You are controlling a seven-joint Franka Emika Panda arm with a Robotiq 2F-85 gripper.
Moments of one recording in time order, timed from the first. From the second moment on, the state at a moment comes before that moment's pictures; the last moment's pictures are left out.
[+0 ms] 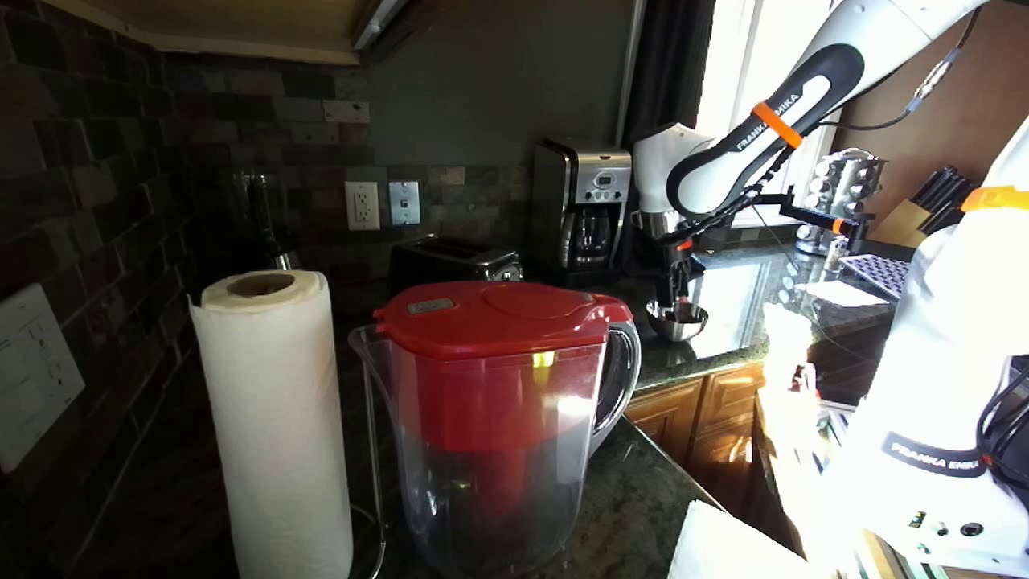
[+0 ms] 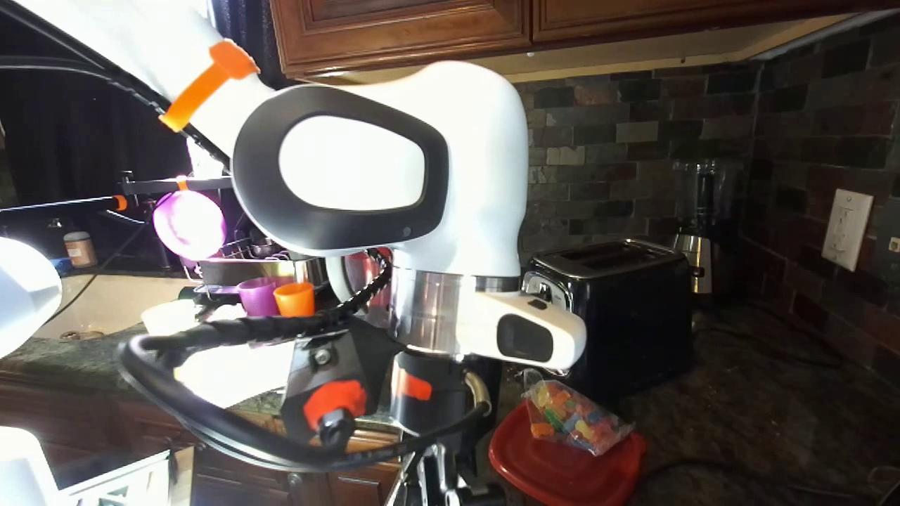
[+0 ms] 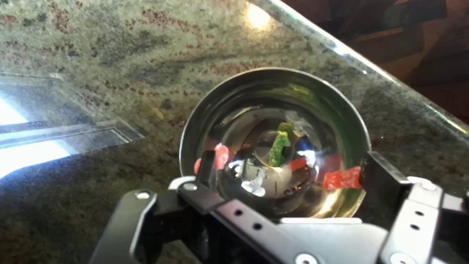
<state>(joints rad) -0.30 -0.24 -0.22 -2.64 -0.41 2.24 -0.03</state>
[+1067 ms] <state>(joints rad) -0.30 -0.23 -0.24 -2.62 -0.30 2.26 -0.16</state>
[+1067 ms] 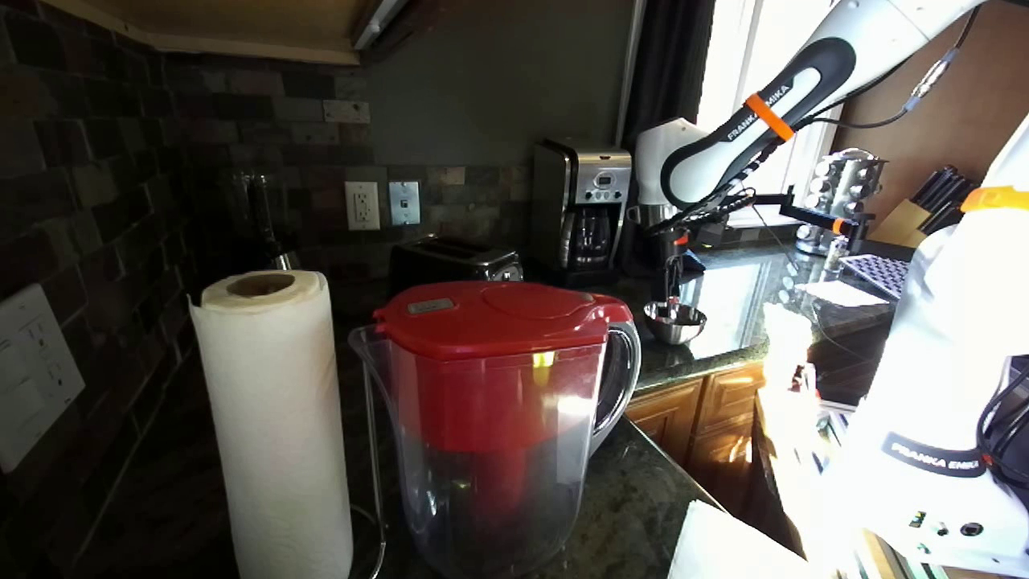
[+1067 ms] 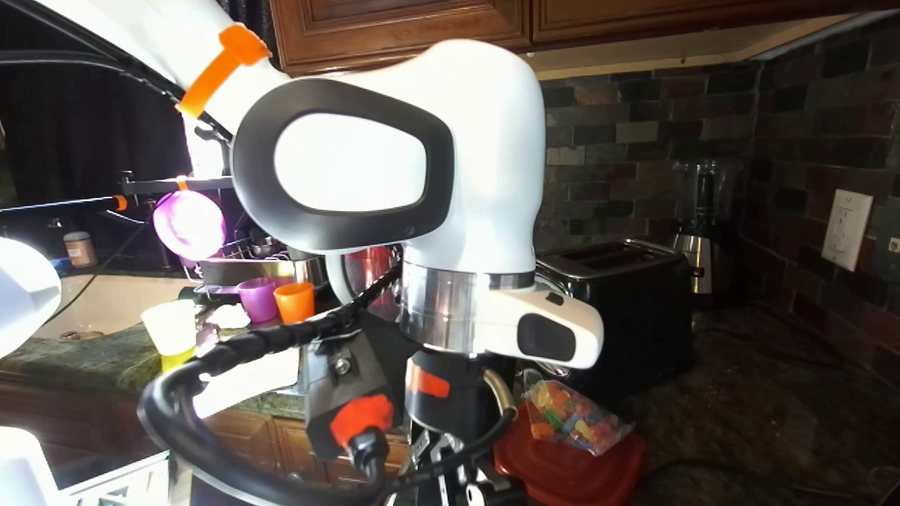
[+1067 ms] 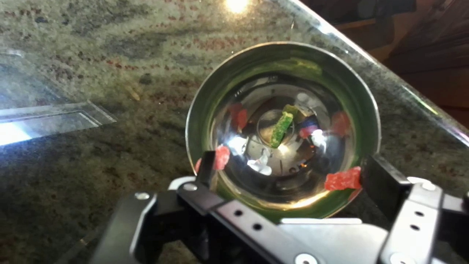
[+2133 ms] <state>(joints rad) -0.27 -0.23 -0.25 -2.62 -0.19 2.26 -0.27</state>
